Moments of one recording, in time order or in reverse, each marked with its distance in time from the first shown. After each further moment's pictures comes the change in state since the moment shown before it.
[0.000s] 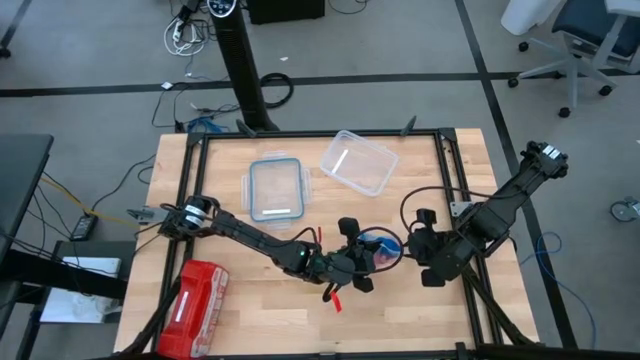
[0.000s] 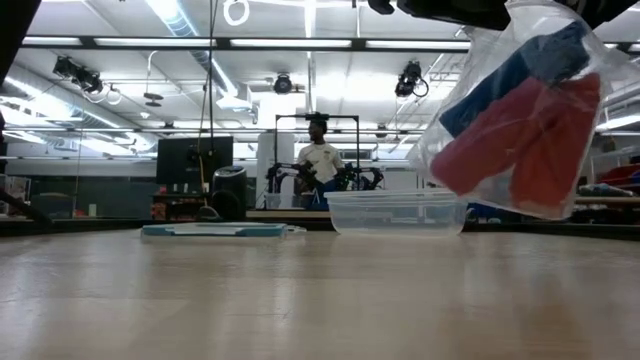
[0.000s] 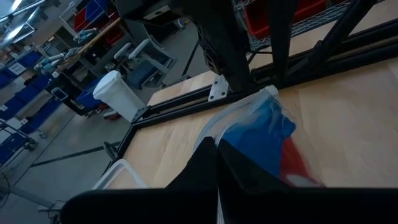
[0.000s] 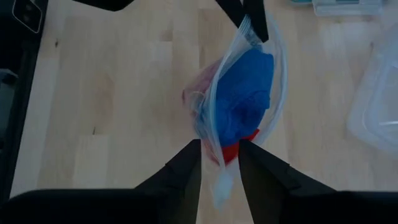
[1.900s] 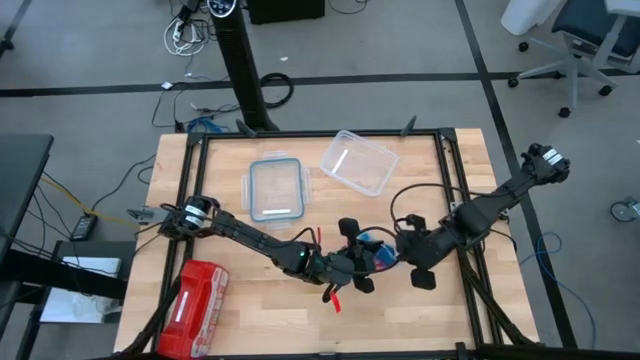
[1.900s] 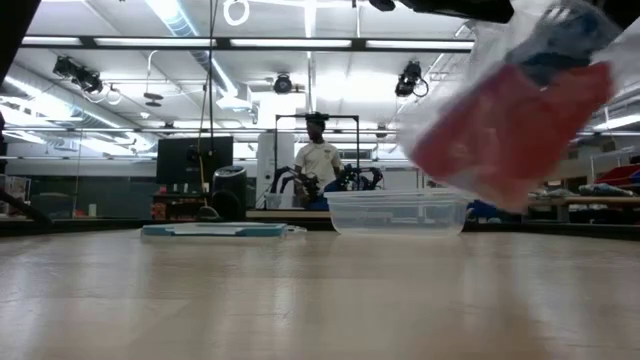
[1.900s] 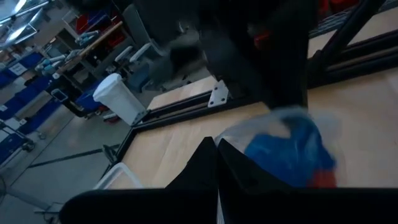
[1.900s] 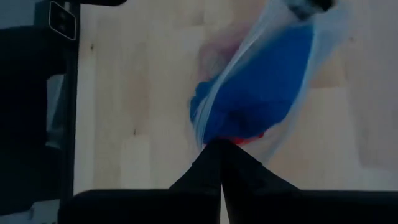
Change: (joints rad) left arm 0.000 0.000 0.000 0.030 -0.004 0.000; right arm -0.143 0.024 -0.073 0.167 -0.272 0.013
